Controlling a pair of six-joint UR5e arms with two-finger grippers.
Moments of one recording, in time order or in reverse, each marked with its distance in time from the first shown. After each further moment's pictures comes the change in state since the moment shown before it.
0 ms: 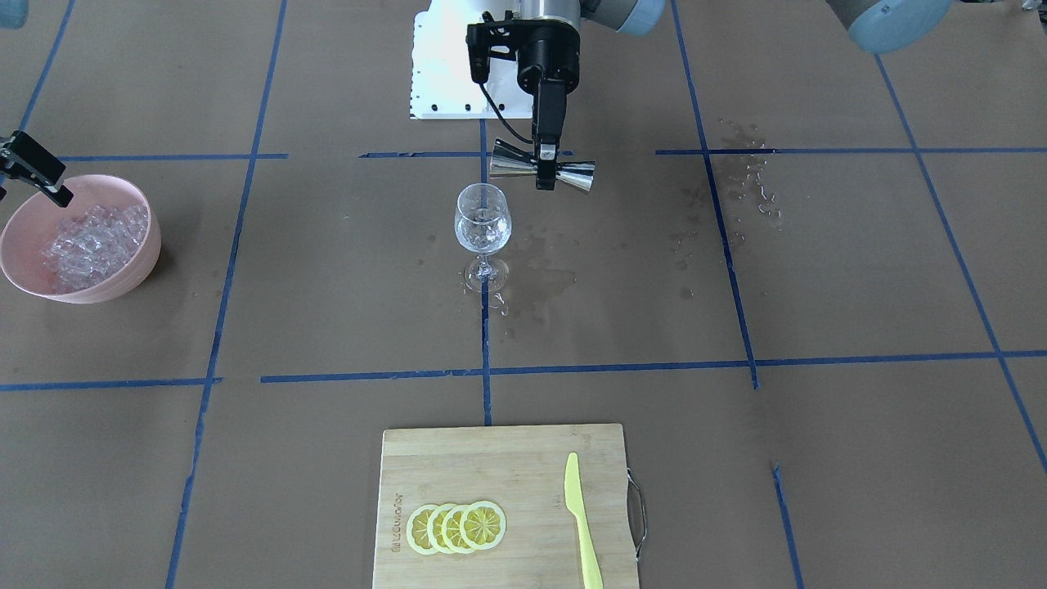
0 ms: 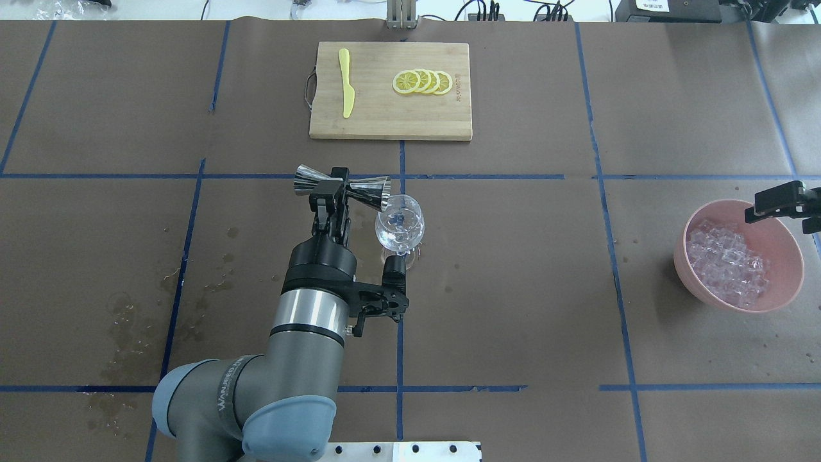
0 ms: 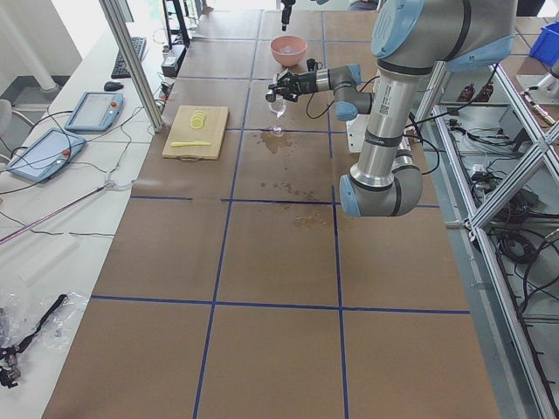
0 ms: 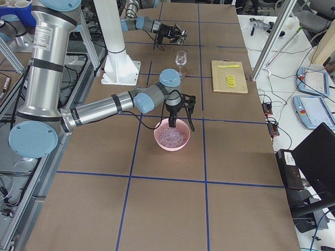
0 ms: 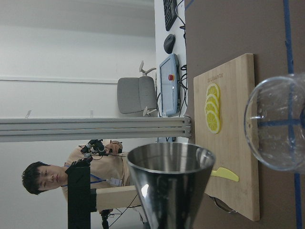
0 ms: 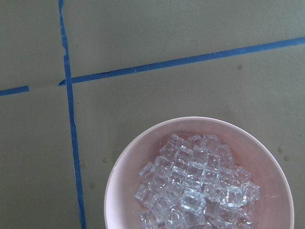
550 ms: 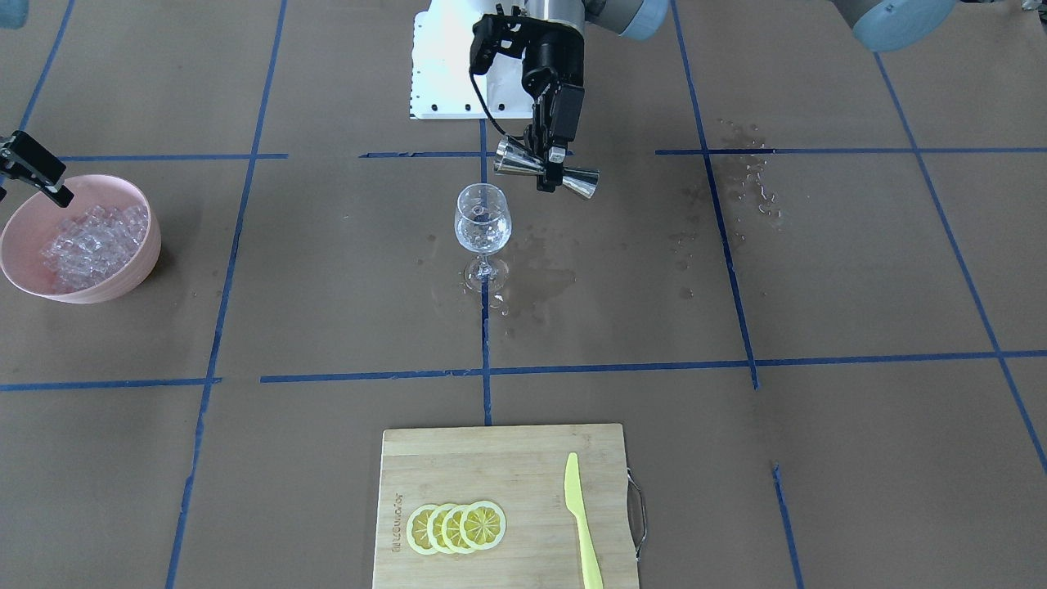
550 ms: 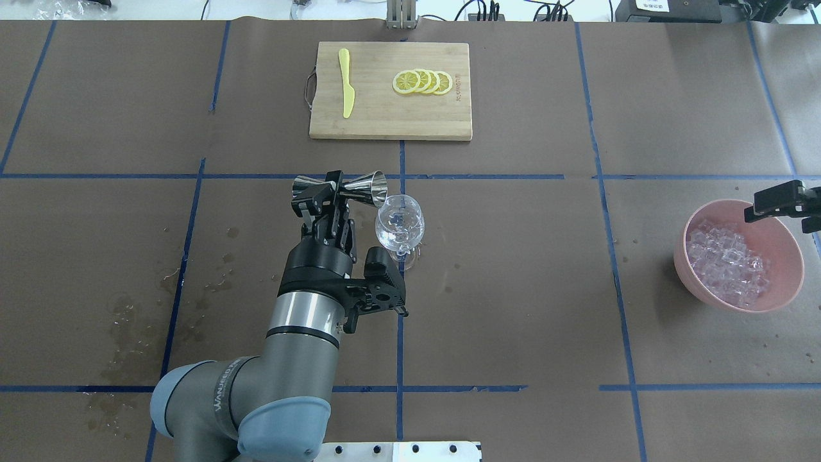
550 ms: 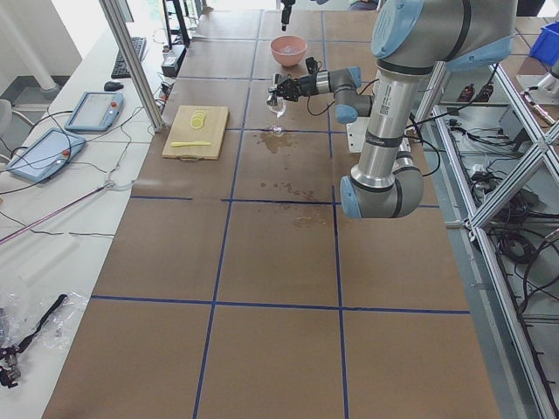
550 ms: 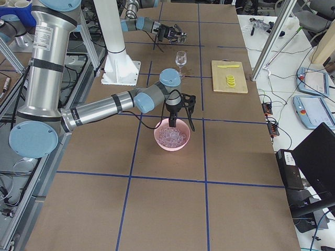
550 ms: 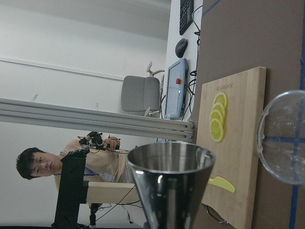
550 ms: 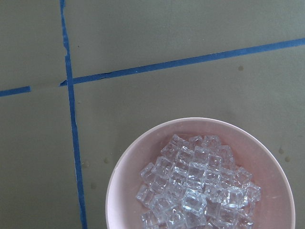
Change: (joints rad) left arm 0.002 0.019 0.007 -0.028 -0.001 -0.287; right arm 0.000 0.001 0.001 0.000 0.000 0.000
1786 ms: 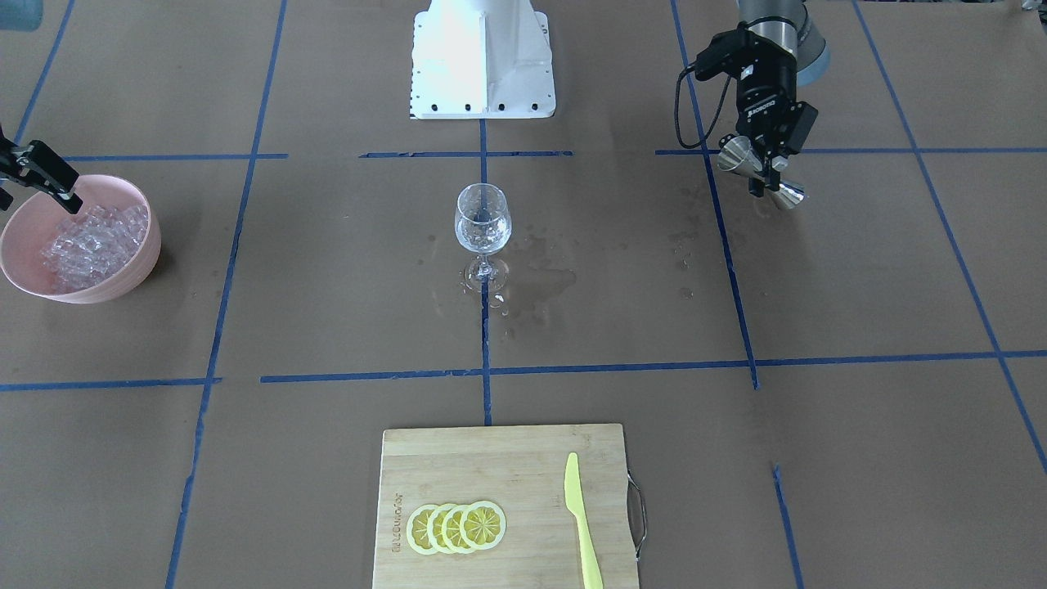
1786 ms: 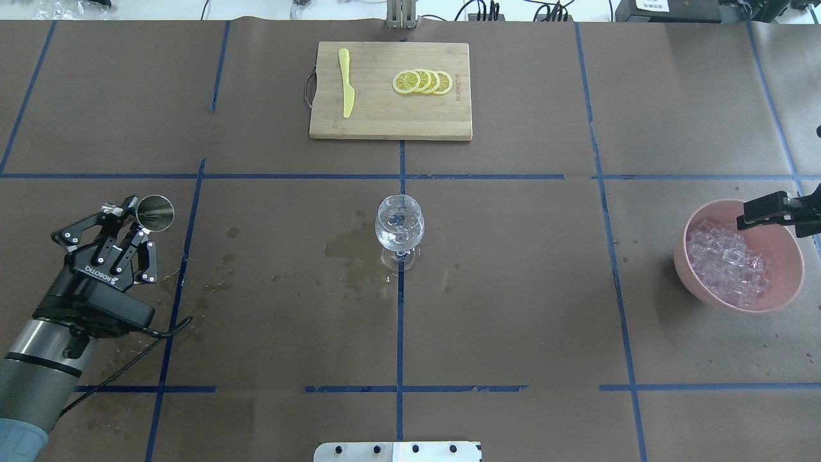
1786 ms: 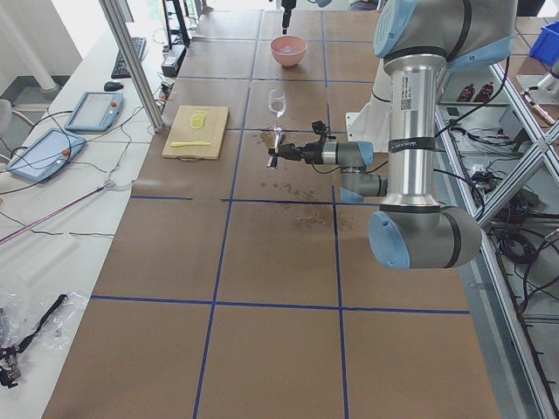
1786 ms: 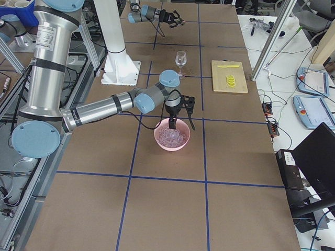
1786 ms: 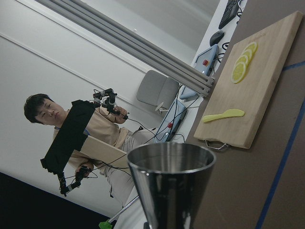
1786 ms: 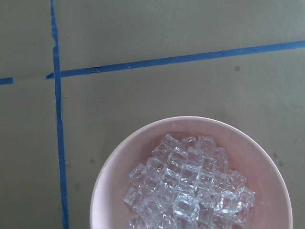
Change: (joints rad) left arm -0.011 0.640 0.019 -1.015 0.000 0.137; right arm -0.062 -0.007 -0.022 0.022 -0.081 -0.010
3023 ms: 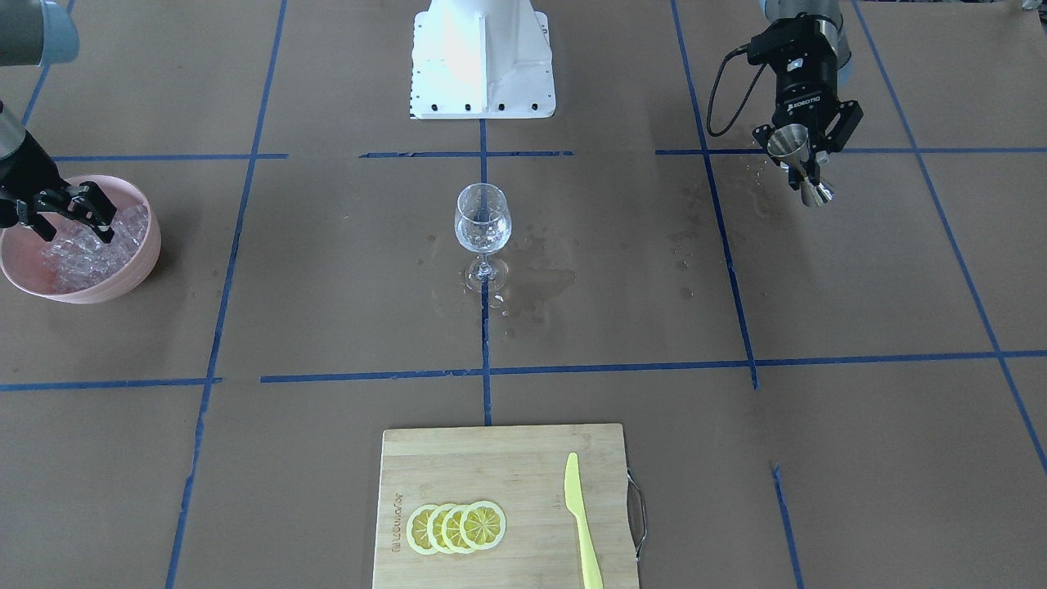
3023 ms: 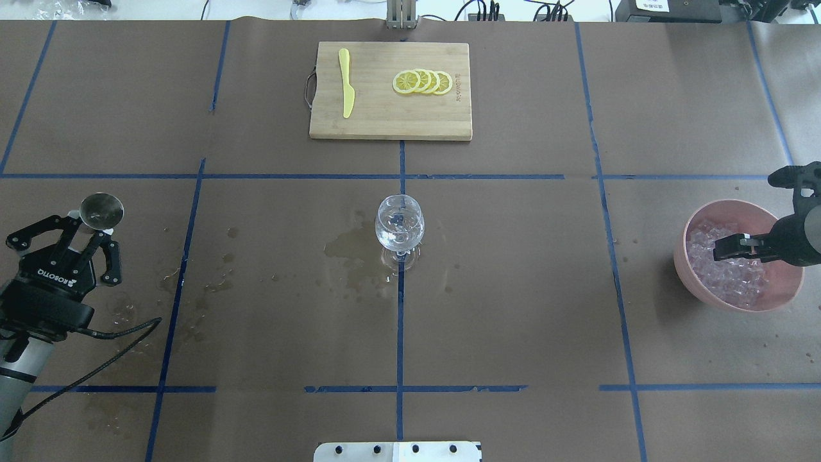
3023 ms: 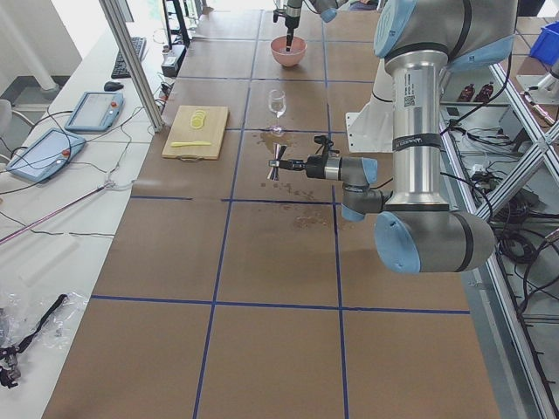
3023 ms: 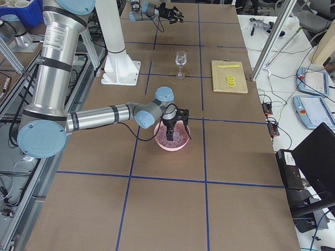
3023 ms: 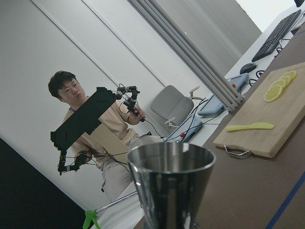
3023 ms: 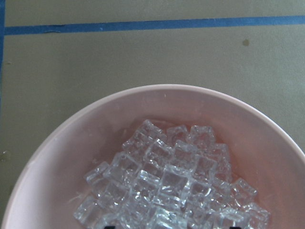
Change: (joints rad) left arm -0.001 0.051 0.051 -0.226 0.000 -0.119; right arm -0.162 -0.035 -0.147 0.220 -0.143 0.076
